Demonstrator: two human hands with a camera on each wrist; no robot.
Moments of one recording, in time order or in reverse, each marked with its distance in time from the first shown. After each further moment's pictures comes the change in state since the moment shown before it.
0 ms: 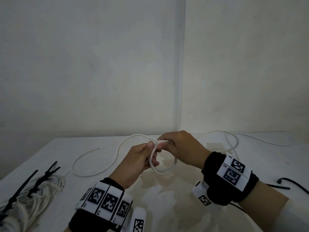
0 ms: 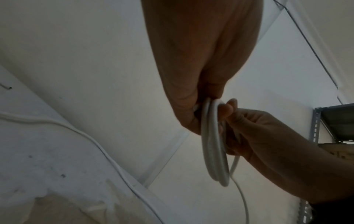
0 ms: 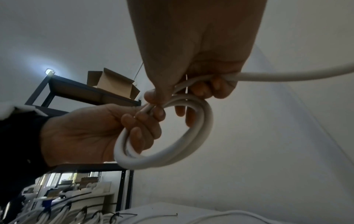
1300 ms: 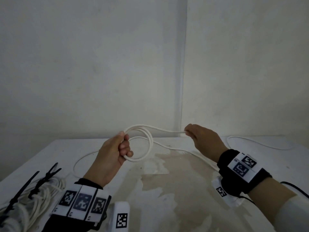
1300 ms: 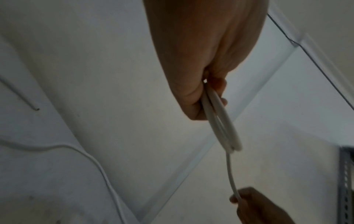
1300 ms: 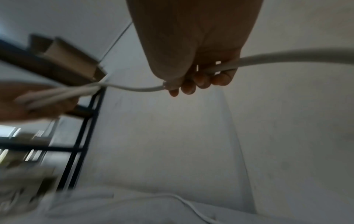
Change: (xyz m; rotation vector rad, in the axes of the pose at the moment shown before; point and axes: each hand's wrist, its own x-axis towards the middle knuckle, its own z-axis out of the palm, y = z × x) left_hand -0.007 0.030 -0.037 -0.423 0.255 0.077; right_hand -0.004 0.062 -0.020 -0.376 0.159 0.098
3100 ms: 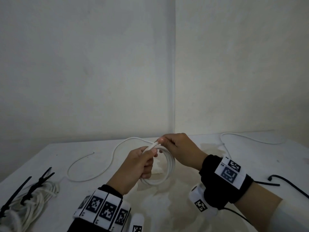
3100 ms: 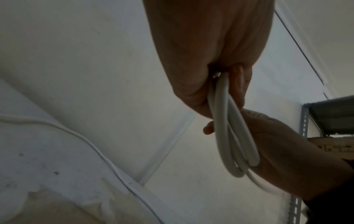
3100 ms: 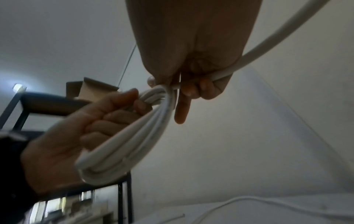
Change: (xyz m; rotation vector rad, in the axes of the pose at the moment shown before) left_hand -0.019 -0.037 0.037 0.446 -0.277 -0.108; right_hand -0.013 -0.055 -0.007 0.638 -0.162 0.019
